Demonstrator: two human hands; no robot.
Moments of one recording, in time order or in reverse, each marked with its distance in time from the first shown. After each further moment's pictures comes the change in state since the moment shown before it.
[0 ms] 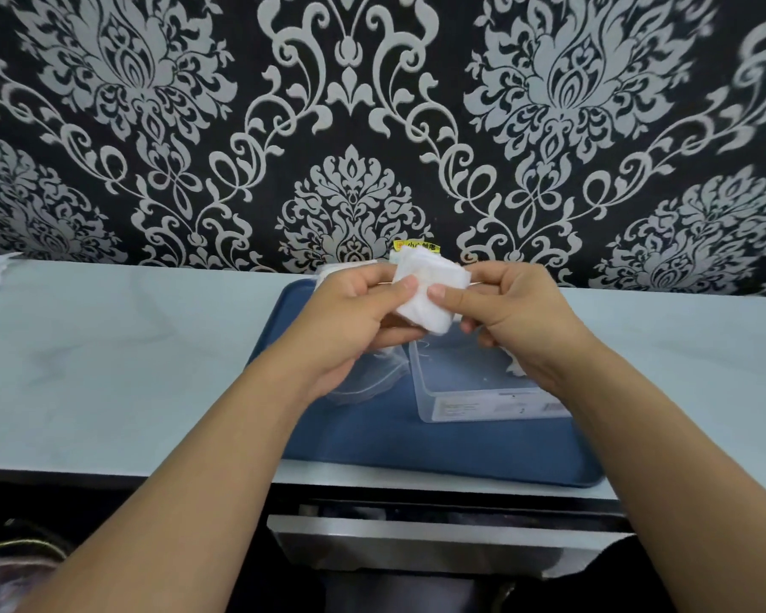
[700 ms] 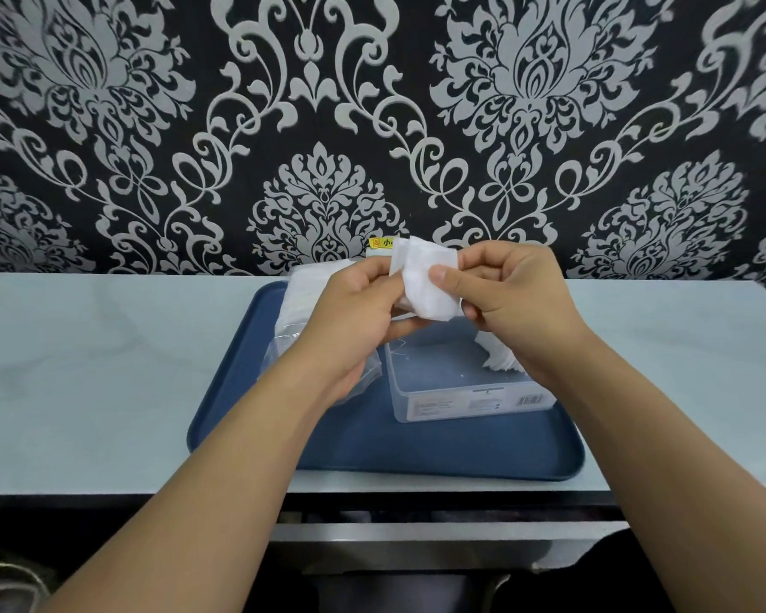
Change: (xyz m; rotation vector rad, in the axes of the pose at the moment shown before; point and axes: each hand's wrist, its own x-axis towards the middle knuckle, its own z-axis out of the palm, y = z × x) left_hand 0.016 -0.008 0.034 -0.070 0.068 0.017; right_hand 0.000 0.003 -0.019 0.032 0.131 -0.167
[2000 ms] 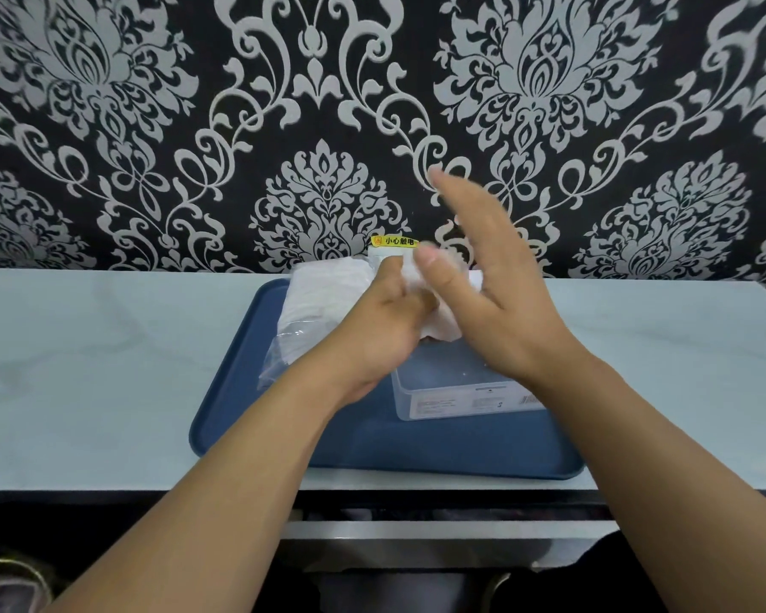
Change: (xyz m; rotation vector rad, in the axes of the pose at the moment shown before) left_hand -0.001 -0.007 0.006 0.285 -0.193 0.049; right_hand -0.010 -0.010 0.016 -0.601 -0.091 -0.501
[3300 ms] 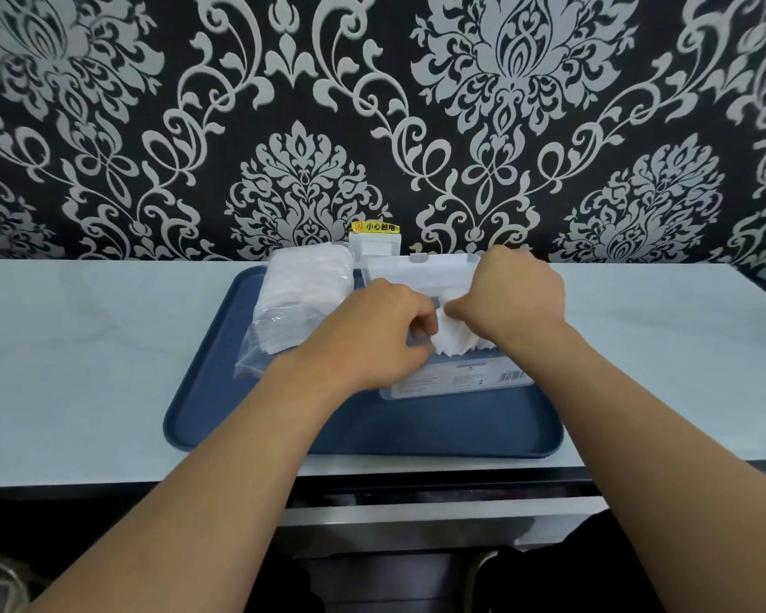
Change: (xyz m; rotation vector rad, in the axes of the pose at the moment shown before) left_hand 0.008 -0.021 0.001 1.062 -0.049 0.276; right_hand 0.004 0.054 0.000 -0.783 -0.106 0.556
